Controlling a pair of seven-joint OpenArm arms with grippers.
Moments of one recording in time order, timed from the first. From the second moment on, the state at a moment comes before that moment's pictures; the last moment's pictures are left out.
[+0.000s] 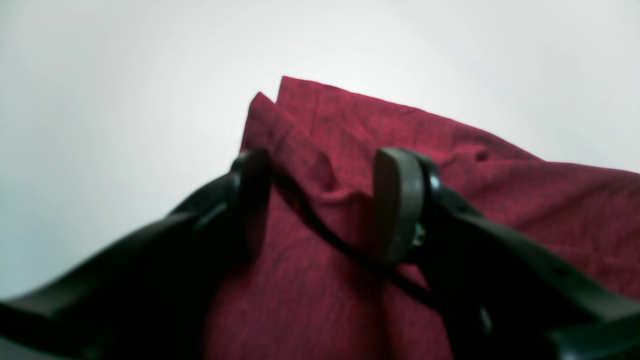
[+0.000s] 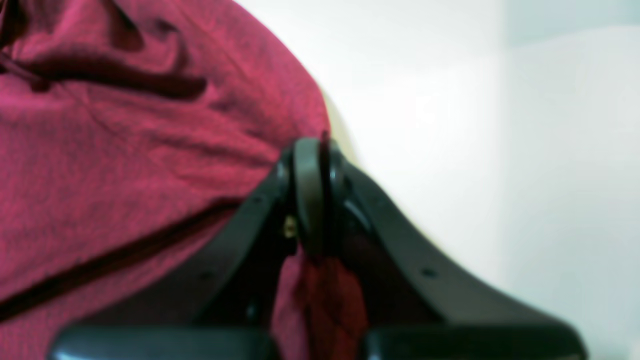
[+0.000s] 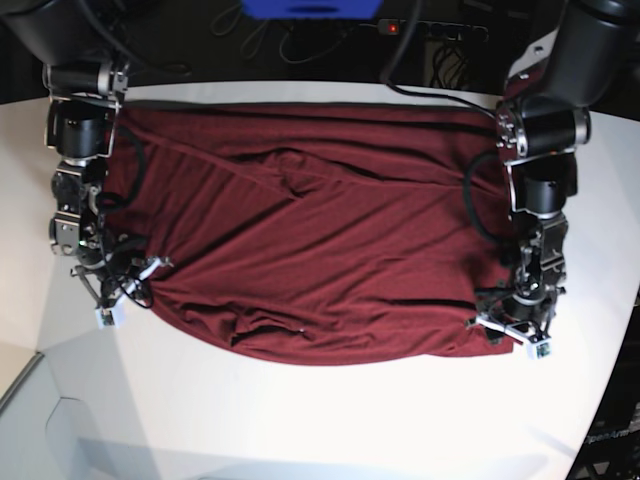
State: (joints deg) left arm -34.2 -12.4 -11.8 29.2 -8.5 -7.6 6.8; right arm 20.1 15.1 11.4 50.5 3.2 25.6 -22.4
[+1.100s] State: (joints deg) left arm -25.9 -12.3 -12.8 49.0 -17.4 -7.4 15.3; right arm 14.9 16.2 11.8 66.3 3.0 25.5 -24.5
